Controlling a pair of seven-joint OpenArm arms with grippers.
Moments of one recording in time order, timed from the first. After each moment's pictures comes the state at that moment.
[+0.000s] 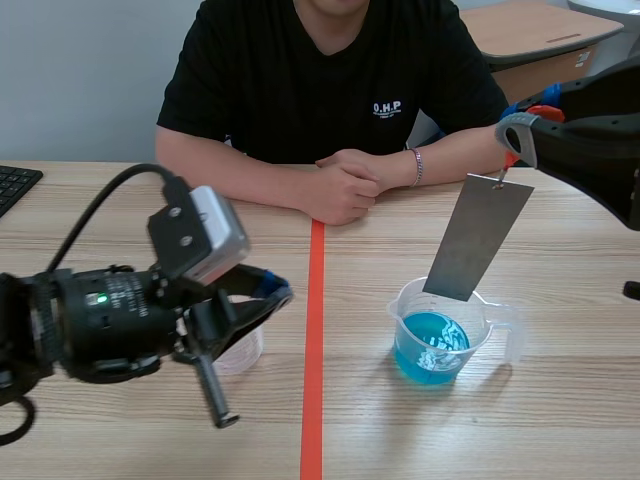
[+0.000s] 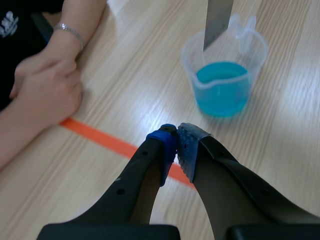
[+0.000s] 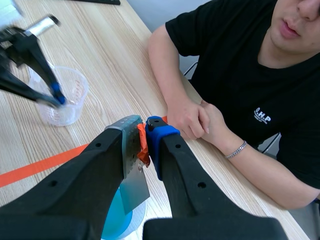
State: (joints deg) left arm 3.2 -41.8 37.6 99.7 -9.4 -17.7 -4.3; right arm -27.1 40.4 17.6 123.8 21.8 45.5 -3.4
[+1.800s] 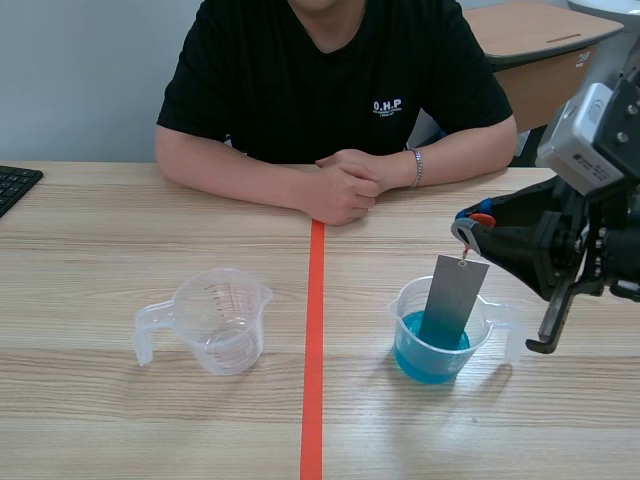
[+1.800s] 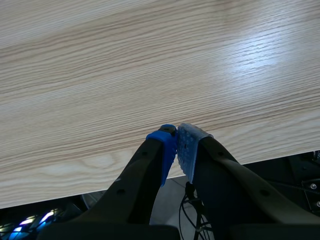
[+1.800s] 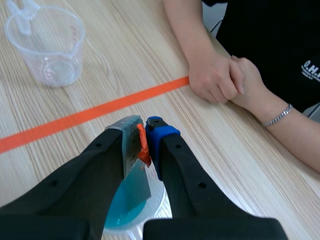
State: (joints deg) left arm 65.3 -25.9 -13.8 103.1 -13.0 -4.5 -11.0; right arm -14.5 36.1 0.0 101.4 5.3 45.3 6.5
